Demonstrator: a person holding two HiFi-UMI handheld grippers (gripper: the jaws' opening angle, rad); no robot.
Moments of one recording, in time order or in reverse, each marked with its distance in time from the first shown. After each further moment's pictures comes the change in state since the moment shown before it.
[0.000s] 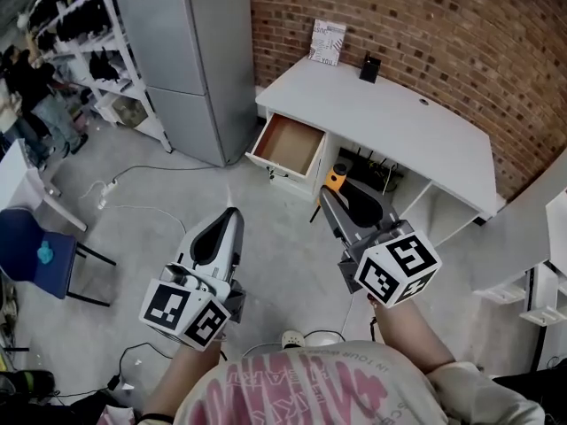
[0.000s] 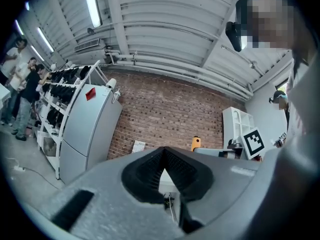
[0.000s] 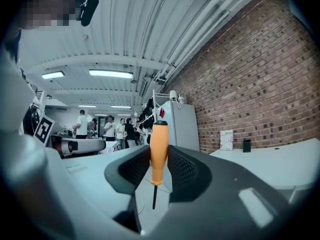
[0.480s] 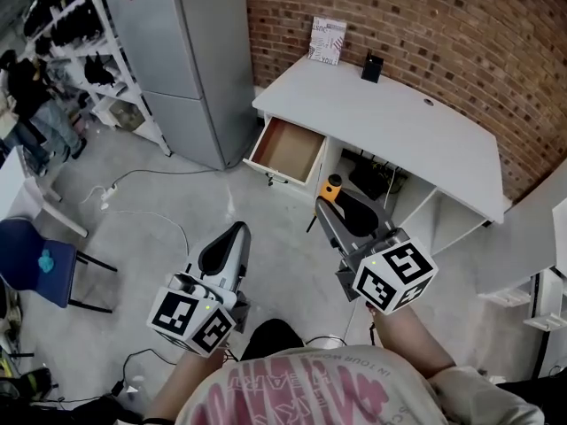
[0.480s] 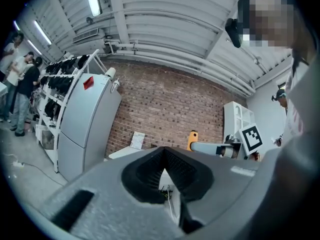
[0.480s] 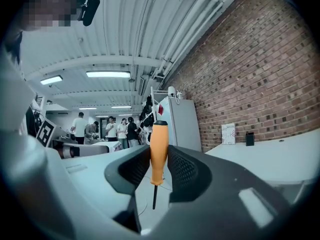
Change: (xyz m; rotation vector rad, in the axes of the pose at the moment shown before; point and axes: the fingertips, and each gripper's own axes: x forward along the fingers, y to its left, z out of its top) left arm 0.050 0.015 -0.039 -0.026 0.084 -0.008; right arm 0.031 -0.041 -0.025 0.045 0.027 0.027
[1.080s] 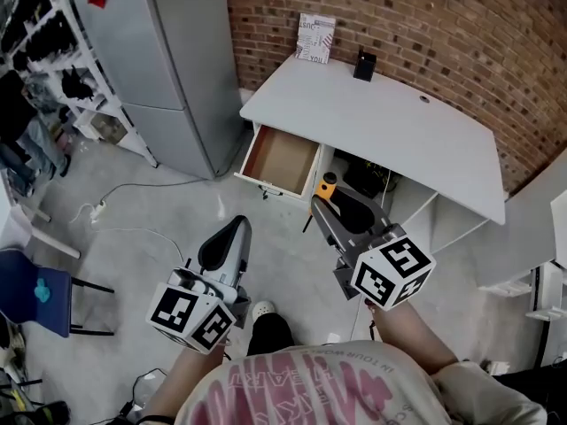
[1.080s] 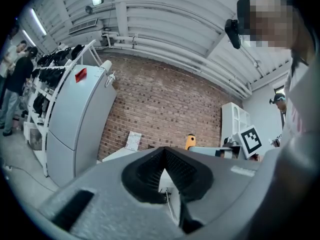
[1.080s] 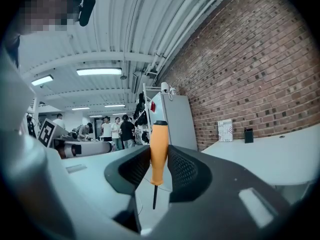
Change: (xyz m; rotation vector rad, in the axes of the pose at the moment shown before) left arm 0.078 0.062 0.014 -0.005 0.023 -0.081; right arm 0.078 -0.048 -0.005 0.044 0.026 -0.059
